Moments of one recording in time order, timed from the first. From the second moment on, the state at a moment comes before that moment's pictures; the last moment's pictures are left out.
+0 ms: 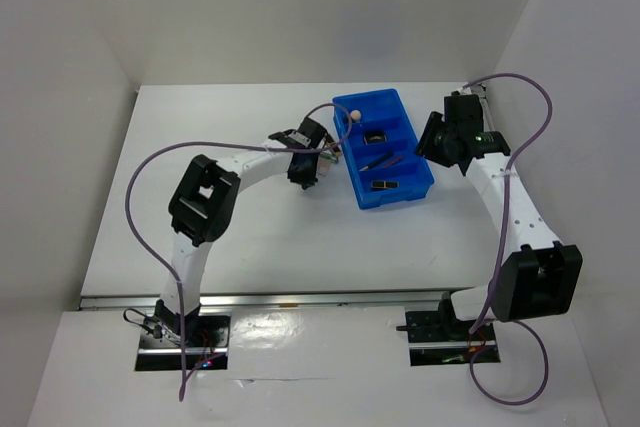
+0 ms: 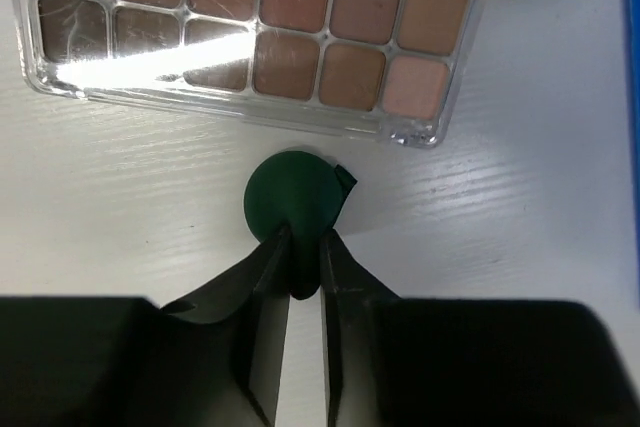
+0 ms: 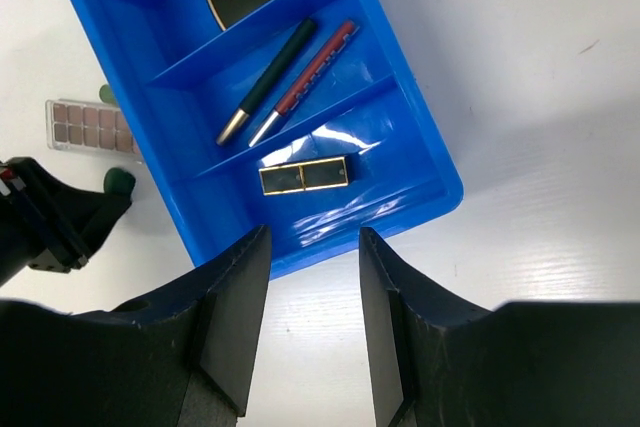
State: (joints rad) left arm -0.58 2.14 1.61 -0.55 -0.12 -0.43; right arm 0.09 1.36 1.25 -0.67 0.04 0.46
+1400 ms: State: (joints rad) left arm -0.53 2.65 2.44 -0.07 0.21 -0.67; right arm 0.09 1.44 1.26 -0.67 0.12 0.45
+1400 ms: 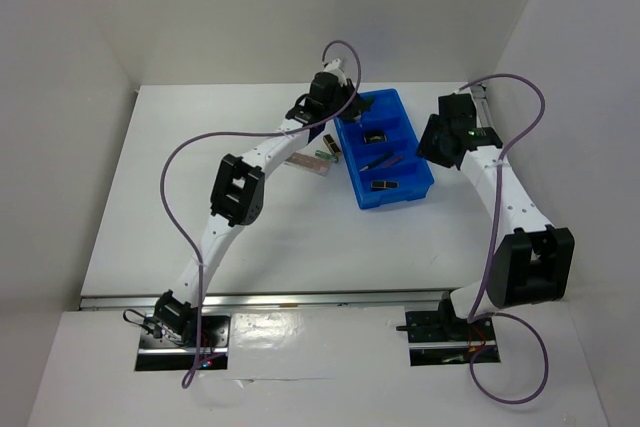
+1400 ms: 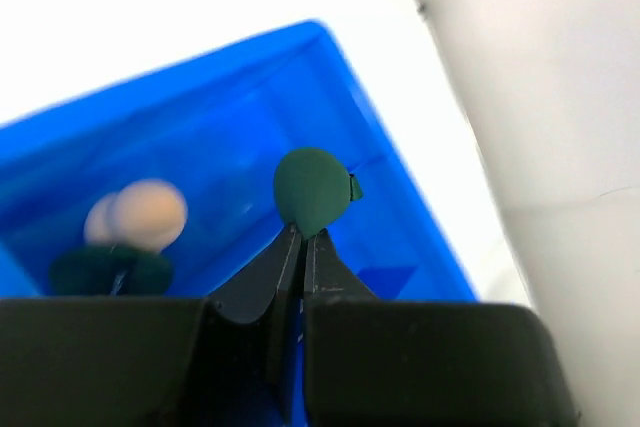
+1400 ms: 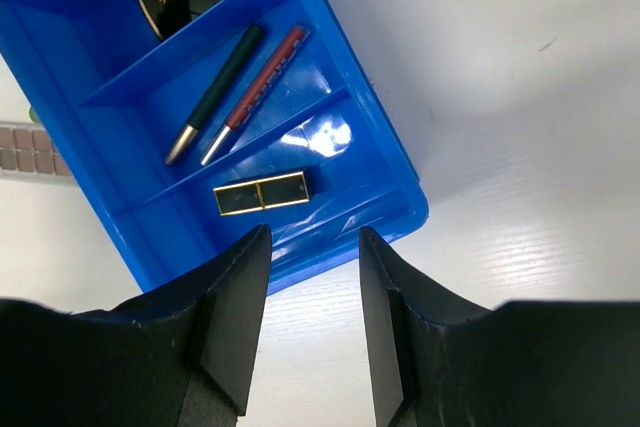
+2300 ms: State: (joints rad) left arm -0.53 2.60 2.39 0.05 0.18 -0.63; right arm 0.09 1.46 1.27 -0.68 0.17 0.44
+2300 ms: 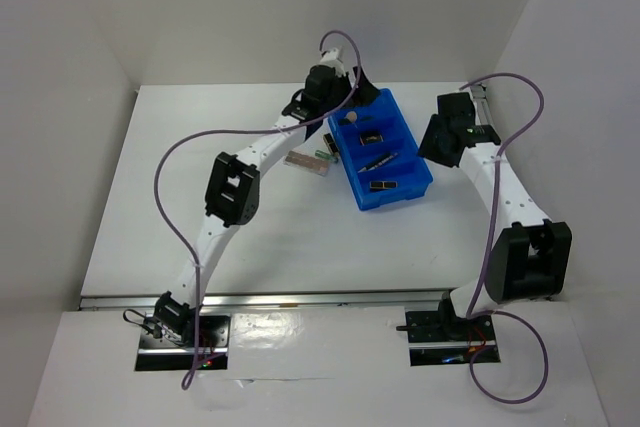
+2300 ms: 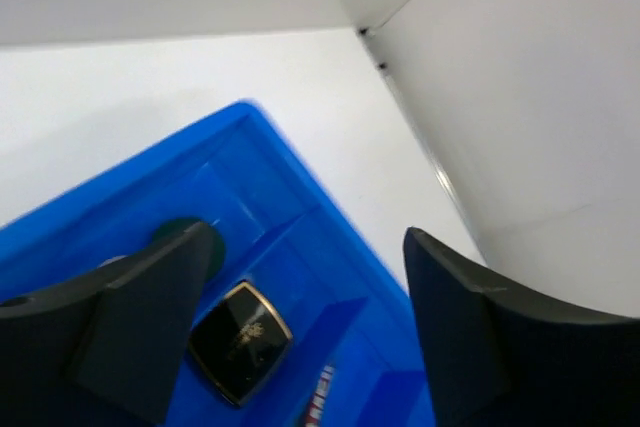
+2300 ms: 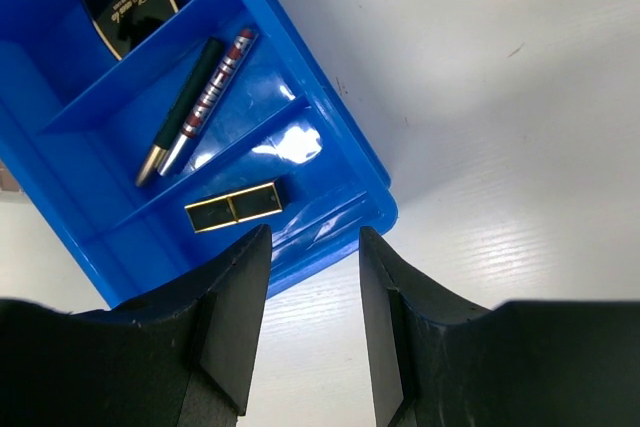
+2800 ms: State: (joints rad) left arm -0.48 2.14 2.13 -0.33 -0.07 -0.46; right arm 0.09 1.40 1.28 -0.68 0.13 0.44
